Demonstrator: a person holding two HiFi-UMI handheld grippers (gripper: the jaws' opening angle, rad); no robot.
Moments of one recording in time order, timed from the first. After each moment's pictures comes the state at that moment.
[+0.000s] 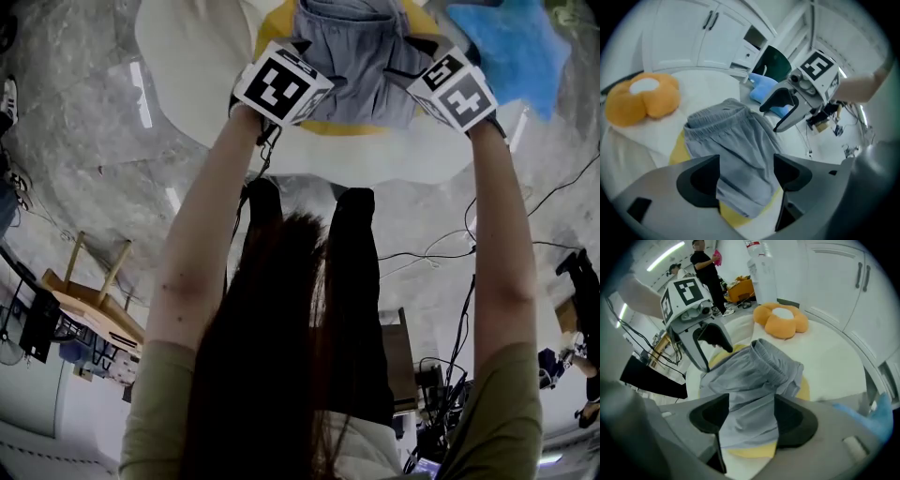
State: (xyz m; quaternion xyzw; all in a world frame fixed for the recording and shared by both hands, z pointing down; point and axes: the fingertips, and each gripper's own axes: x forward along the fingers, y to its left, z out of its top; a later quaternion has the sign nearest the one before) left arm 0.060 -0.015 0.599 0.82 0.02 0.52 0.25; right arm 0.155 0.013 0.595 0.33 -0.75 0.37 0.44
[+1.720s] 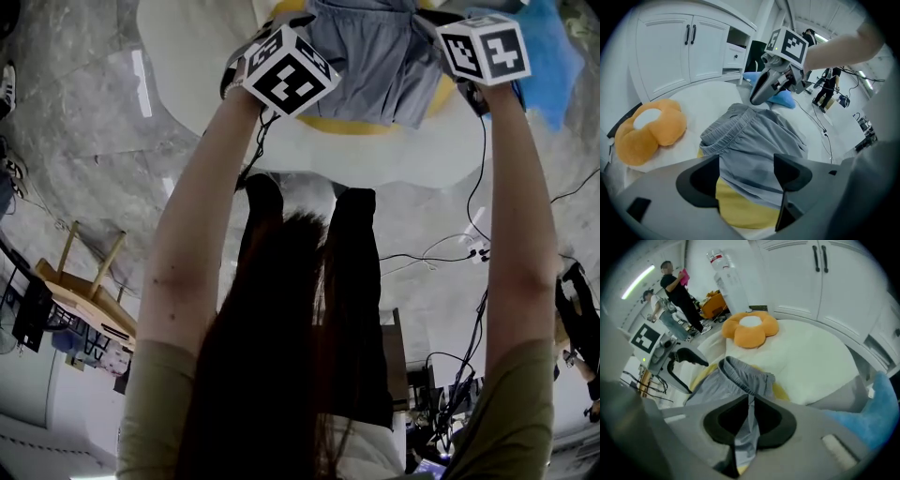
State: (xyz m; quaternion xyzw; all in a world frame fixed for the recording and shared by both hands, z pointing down) left arm 0.063 -0.044 0.608 0.84 0.02 0.53 0.12; right arm 0.206 -0.054 0.603 0.45 -0.69 0.44 0.36
